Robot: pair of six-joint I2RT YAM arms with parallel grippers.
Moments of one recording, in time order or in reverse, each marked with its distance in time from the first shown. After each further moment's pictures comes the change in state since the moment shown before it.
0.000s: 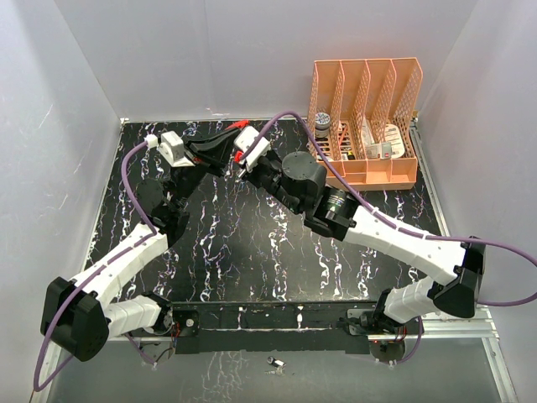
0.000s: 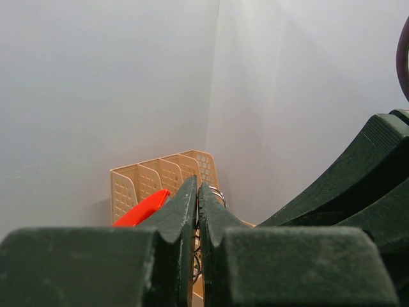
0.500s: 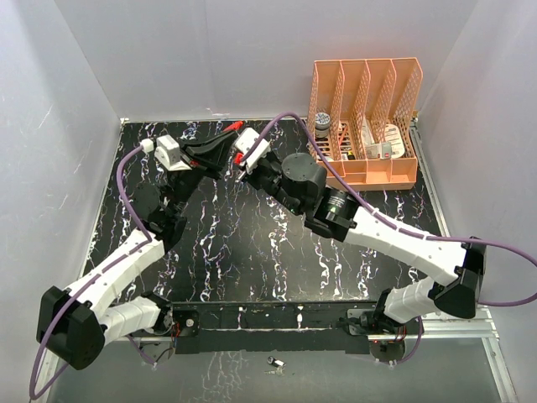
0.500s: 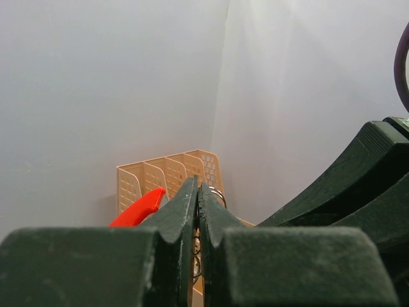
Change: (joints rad) left arm 0.002 -0.051 -0.023 -0.039 -0.049 0.009; right arm 0.000 0.001 -0.002 0.009 -0.015 0.010
